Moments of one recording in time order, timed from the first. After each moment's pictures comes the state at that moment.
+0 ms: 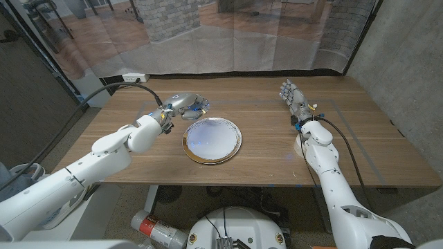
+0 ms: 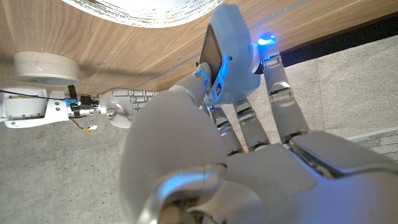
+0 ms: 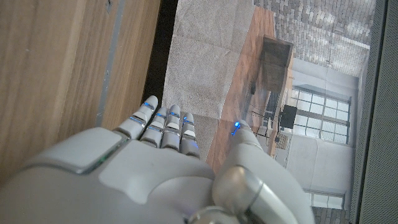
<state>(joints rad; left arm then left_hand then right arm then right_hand) 0.98 0.96 0.42 -1.96 0.48 0.02 0.11 1.25 0.06 0.56 -0.16 0.23 0.70 -0.06 0.34 0.23 0.61 -0.12 0.34 0.48 0.68 -0.06 0.31 0.43 0.84 0.06 0.42 0.19 -0.82 -0.02 0.12 -1.23 0.16 0.20 0.27 0.22 0.08 0.33 -0.11 0.18 0.24 0.05 0.19 0.18 0.25 0.08 0.21 0.18 0.15 0.02 0.19 0.18 0.18 -0.04 0.29 0.18</state>
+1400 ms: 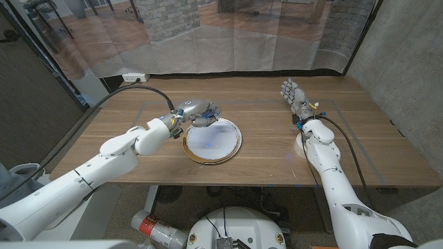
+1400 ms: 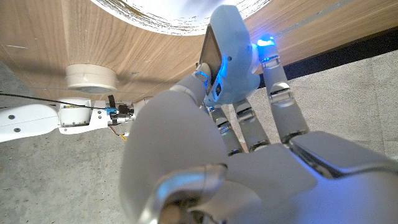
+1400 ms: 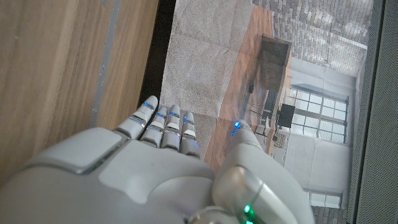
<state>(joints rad) 0.97 0.91 0.45 -1.97 0.54 -0.04 0.03 1.26 0.06 0.55 -0.14 0.22 0.70 -0.06 0.33 0.23 0.61 -0.13 0.32 0.49 0.69 -0.07 0.30 0.44 0.82 0.05 0.42 0.19 -0.82 -0.03 0.13 -1.23 0.16 0.20 0.29 0.22 0.08 0.33 -0.11 0.18 0.24 0.05 0.19 0.18 0.25 0.08 0.21 0.18 0.15 0.02 0.19 0.18 0.18 -0.04 0.28 0.18</state>
